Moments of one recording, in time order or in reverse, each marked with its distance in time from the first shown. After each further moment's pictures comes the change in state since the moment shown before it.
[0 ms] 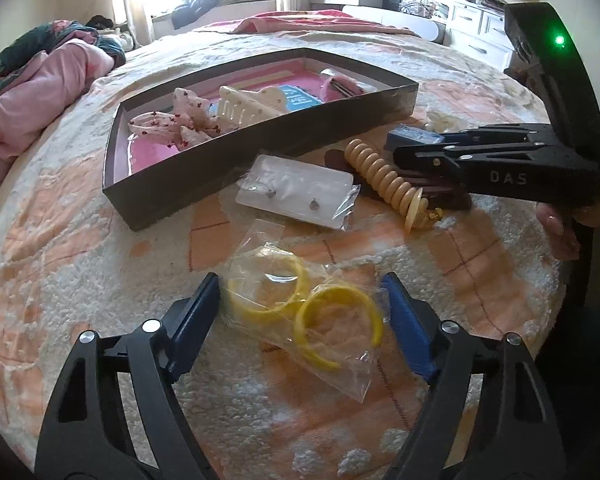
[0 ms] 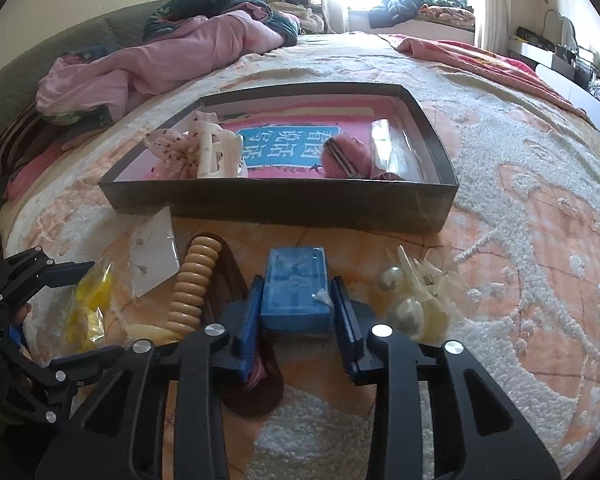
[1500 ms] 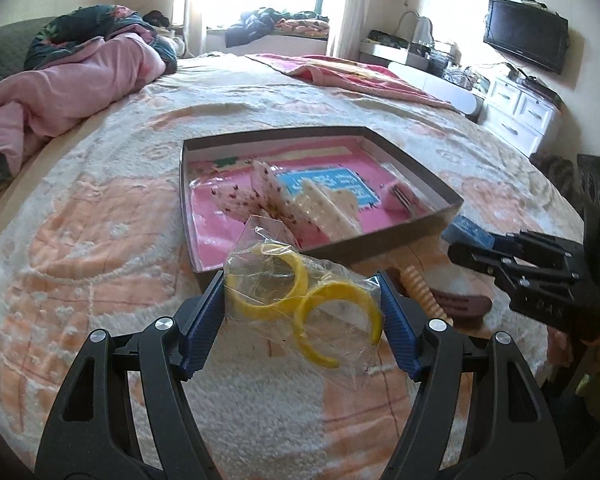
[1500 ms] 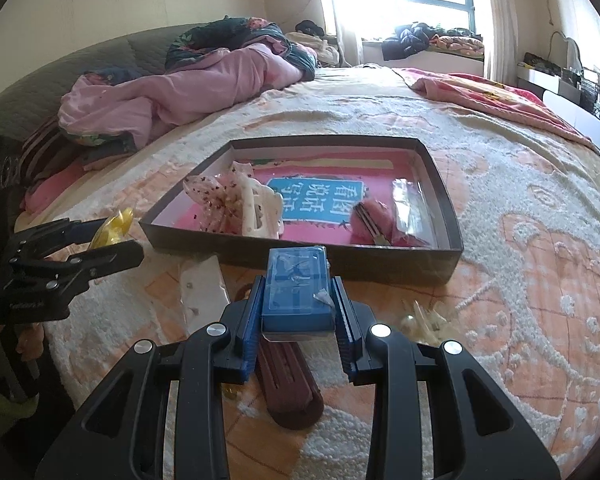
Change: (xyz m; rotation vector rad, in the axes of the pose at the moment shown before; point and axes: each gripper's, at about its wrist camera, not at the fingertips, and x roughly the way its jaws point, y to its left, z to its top) left arm -0.033 0.052 0.044 -0.222 -0.155 0.038; right arm -0.034 0.019 0.021 -0.029 -0.116 0.044
